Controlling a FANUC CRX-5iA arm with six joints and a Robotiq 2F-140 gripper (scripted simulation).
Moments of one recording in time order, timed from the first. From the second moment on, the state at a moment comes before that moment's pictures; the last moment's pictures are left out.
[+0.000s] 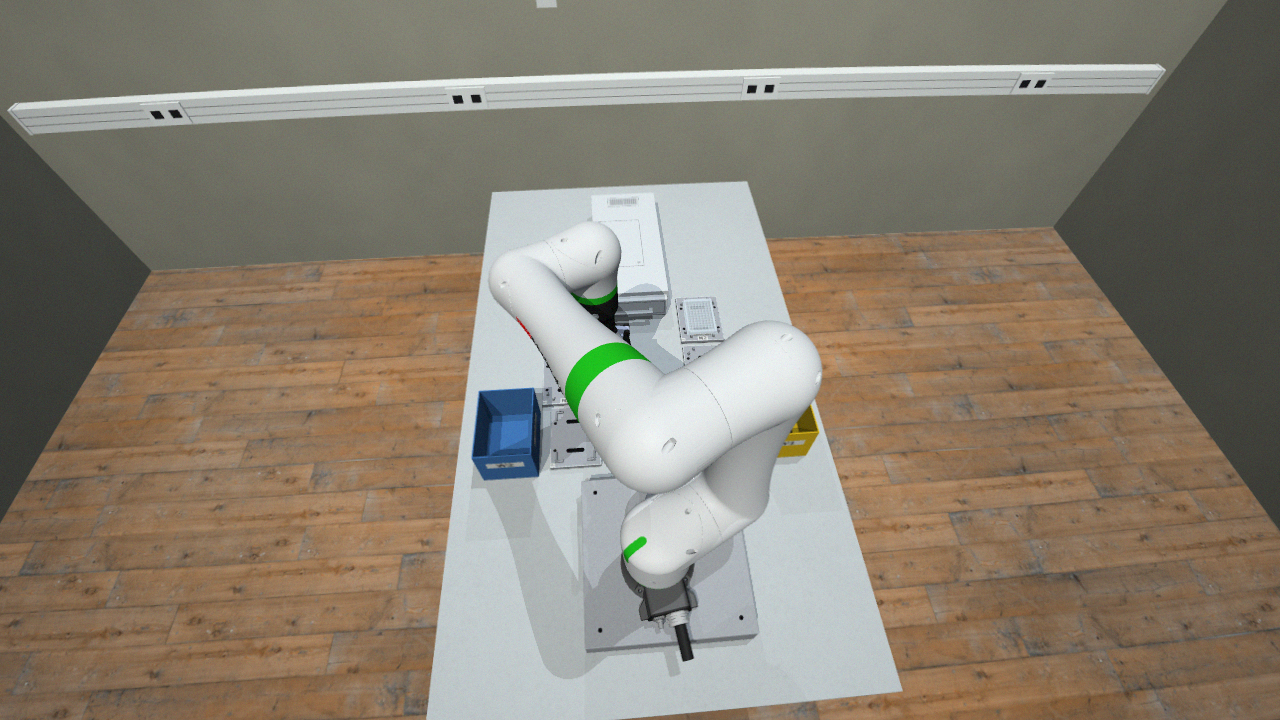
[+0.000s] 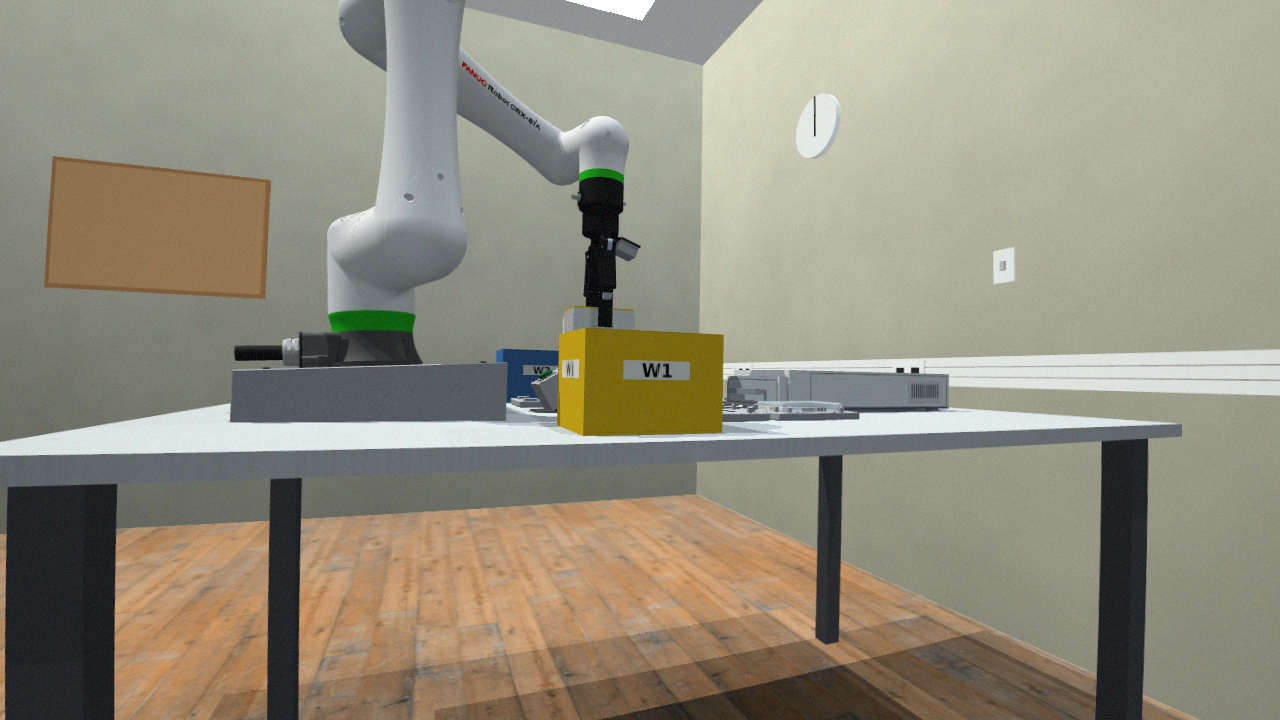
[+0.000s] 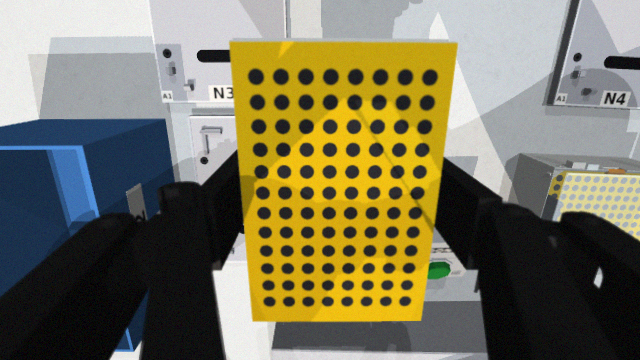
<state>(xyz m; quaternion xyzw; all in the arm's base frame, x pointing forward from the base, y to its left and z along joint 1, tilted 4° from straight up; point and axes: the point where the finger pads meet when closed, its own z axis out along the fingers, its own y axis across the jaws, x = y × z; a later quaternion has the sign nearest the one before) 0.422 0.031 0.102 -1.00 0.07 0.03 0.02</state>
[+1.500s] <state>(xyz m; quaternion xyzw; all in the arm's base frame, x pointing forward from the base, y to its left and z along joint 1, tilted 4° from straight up) 0.401 0.133 0.107 -1.00 0.07 0.03 0.02</state>
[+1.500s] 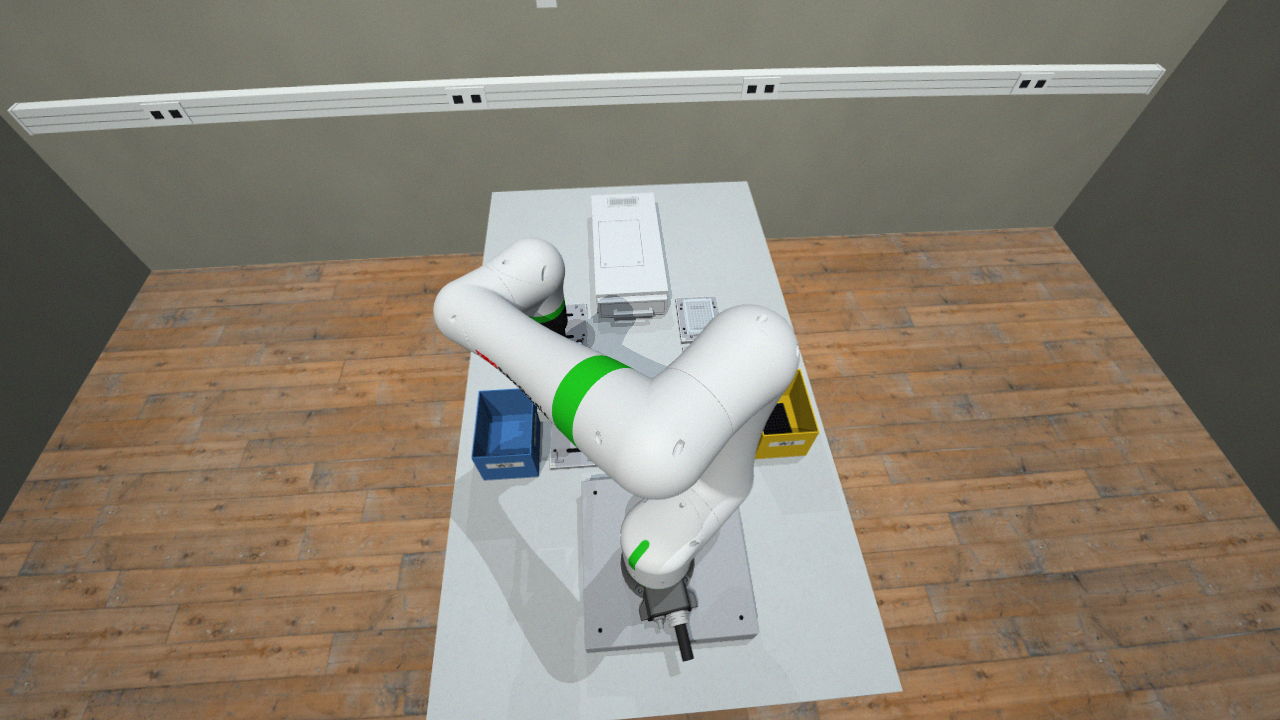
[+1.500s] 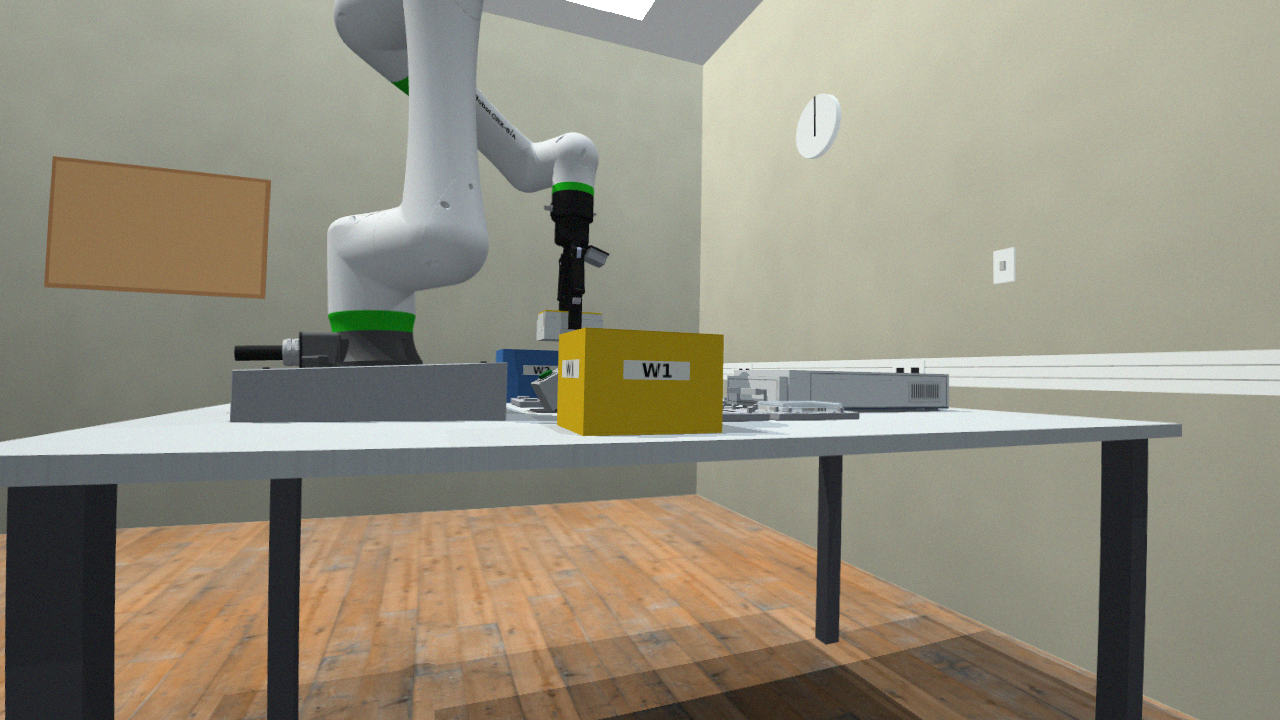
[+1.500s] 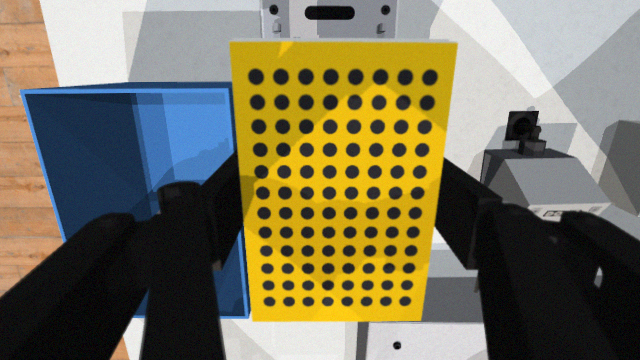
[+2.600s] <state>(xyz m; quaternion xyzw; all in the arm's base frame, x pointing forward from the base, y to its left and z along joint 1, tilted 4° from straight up) 0.386 0.209 0.111 -1.00 0.07 0.03 0.02</state>
